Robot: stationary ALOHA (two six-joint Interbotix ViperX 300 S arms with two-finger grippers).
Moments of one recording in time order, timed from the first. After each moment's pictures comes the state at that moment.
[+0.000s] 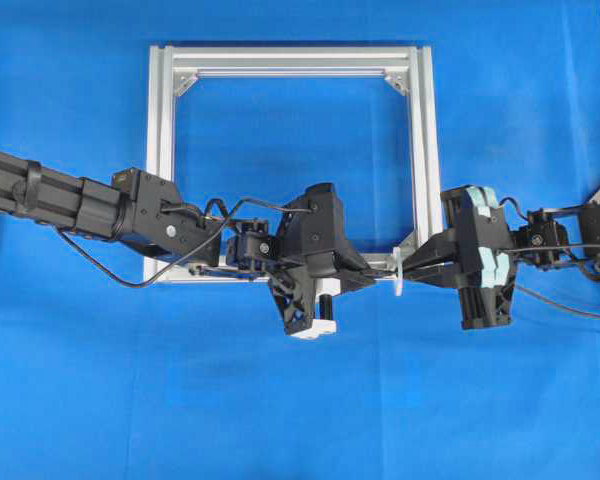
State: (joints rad) left arm -0.12 0.42 0.39 -0.10 -0.35 -0.12; right arm 0.18 -0.15 1.12 0.13 -0.38 0.10
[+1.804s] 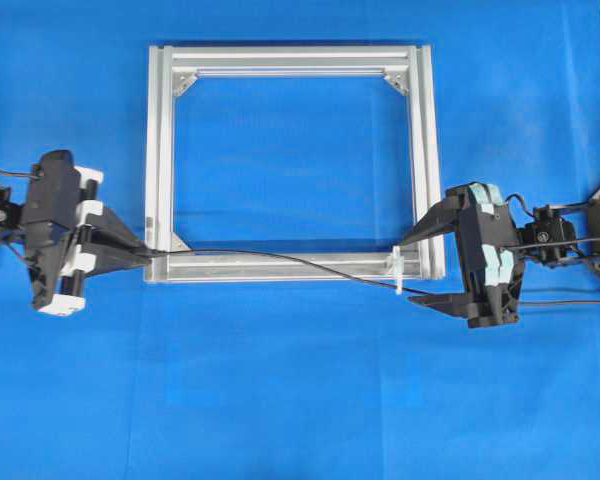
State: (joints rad) left arm -0.17 -0.36 1.26 -0.09 -0.36 -0.12; right arm 0.17 -0.21 1.12 0.13 -0.30 0.09
